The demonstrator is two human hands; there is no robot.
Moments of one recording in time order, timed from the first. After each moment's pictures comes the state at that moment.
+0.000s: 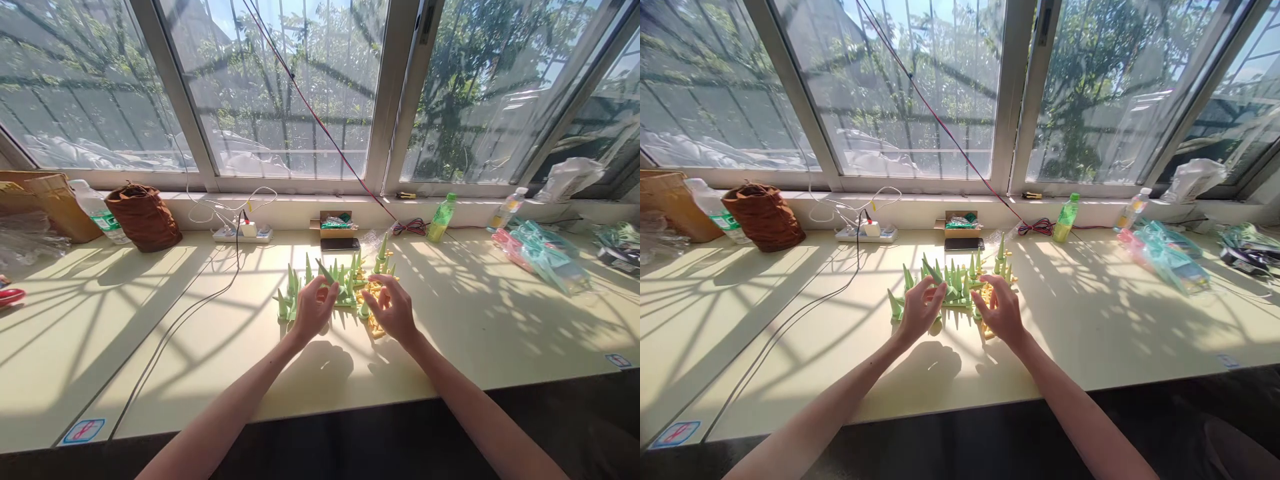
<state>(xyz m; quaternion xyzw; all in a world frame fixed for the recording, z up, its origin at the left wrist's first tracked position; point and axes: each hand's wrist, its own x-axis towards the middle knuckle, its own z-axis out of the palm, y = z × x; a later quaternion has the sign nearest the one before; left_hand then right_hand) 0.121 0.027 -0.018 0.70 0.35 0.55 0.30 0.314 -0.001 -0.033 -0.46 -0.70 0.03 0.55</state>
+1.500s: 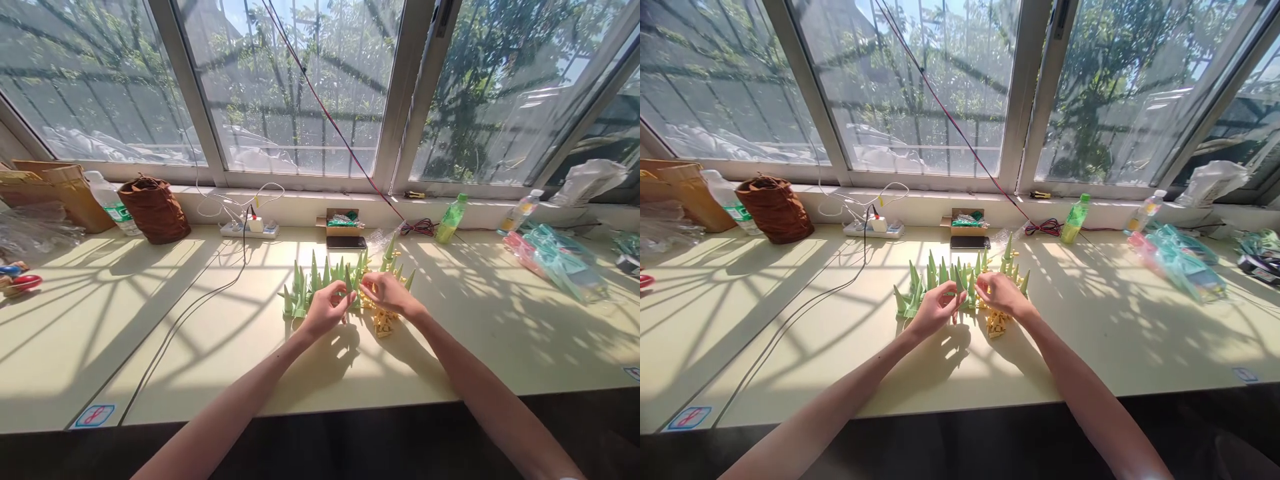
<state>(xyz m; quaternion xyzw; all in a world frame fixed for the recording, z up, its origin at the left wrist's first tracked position) 0.123 0.026 -0.030 0.71 0.35 0.44 0.43 0.329 0.051 -0.020 -0.46 -0.83 0.07 0.31</state>
